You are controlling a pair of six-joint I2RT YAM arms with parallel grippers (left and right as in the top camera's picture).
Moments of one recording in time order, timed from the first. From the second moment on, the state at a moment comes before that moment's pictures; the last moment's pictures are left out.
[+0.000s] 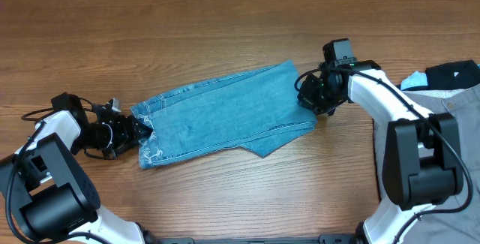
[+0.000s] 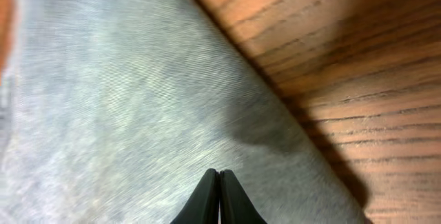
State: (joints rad) left arm 0.50 1.85 0.97 -0.80 0.61 0.10; right arm 0.16 1.90 1.24 -0.69 -0.37 0.65
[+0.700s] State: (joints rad) left arm 0.49 1.83 0.95 -0.74 0.65 0.18; right arm 0.16 1.89 1.24 -0.68 -0.37 0.65
